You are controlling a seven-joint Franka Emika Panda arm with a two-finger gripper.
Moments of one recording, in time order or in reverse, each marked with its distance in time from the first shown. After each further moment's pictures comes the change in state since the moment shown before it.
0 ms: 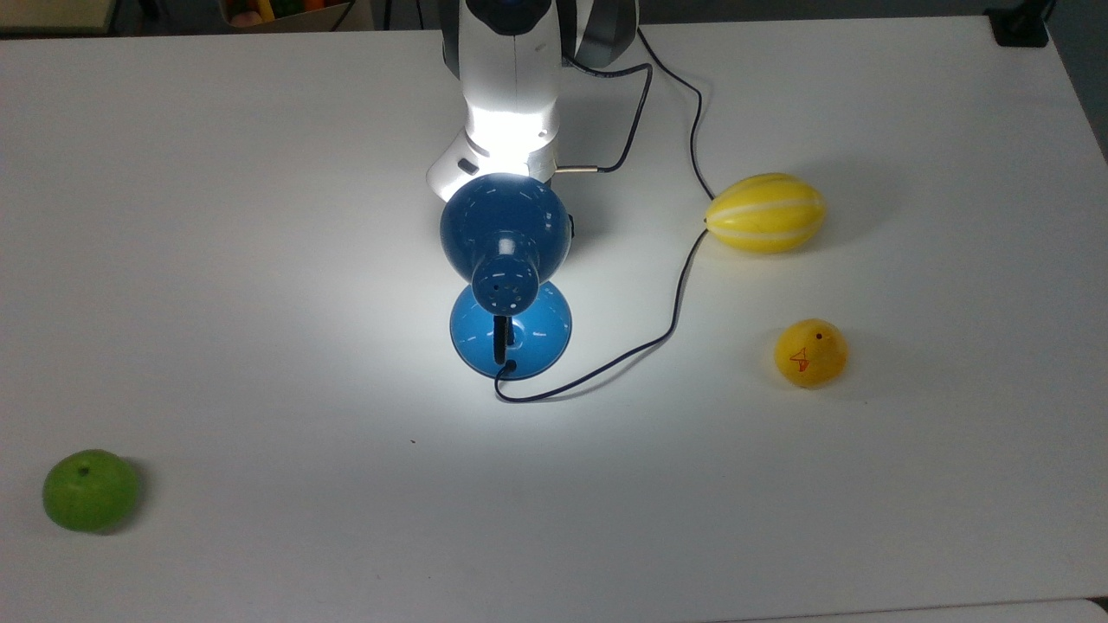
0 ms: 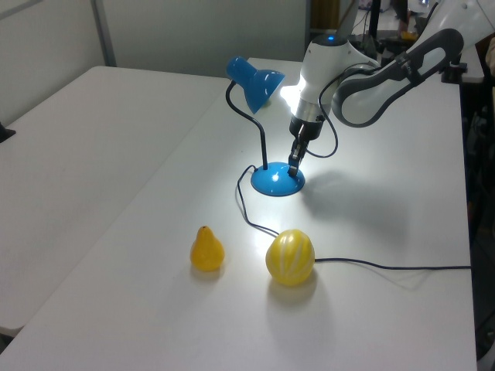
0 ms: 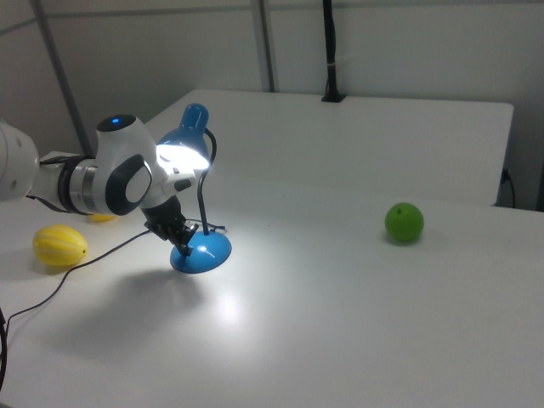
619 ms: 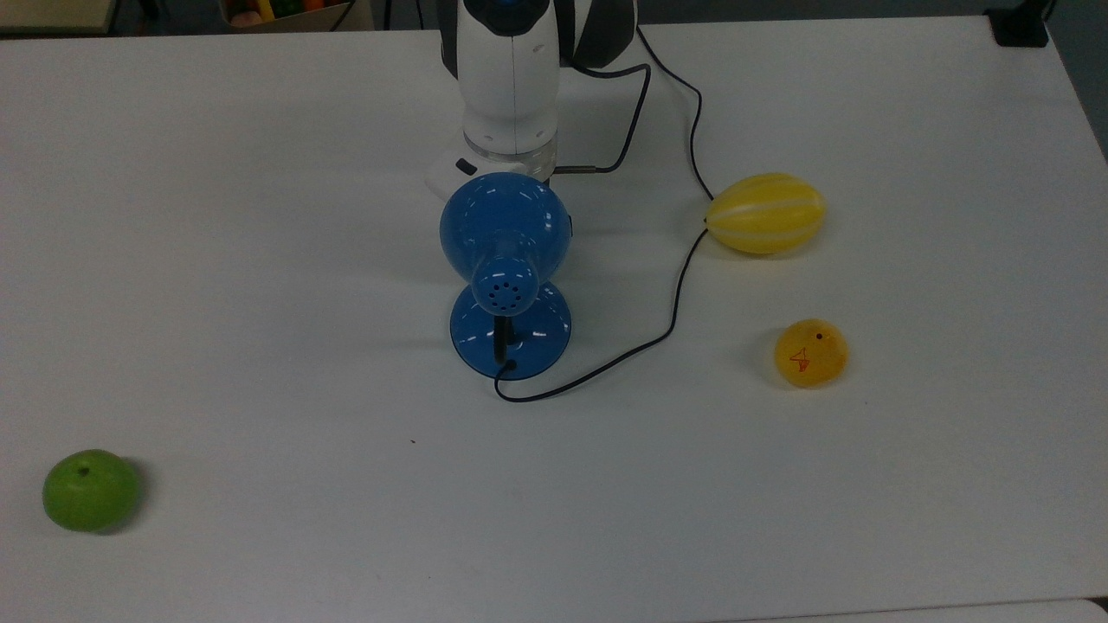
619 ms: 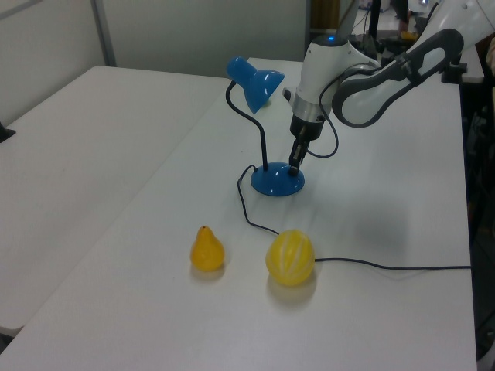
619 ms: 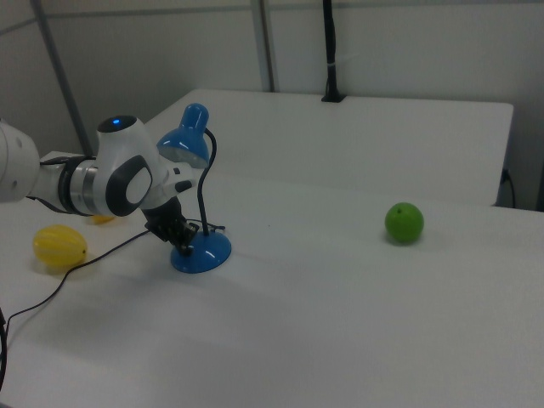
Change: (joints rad) arm -0.003 -0.001 0.000 -0.004 0.000 0.000 0.000
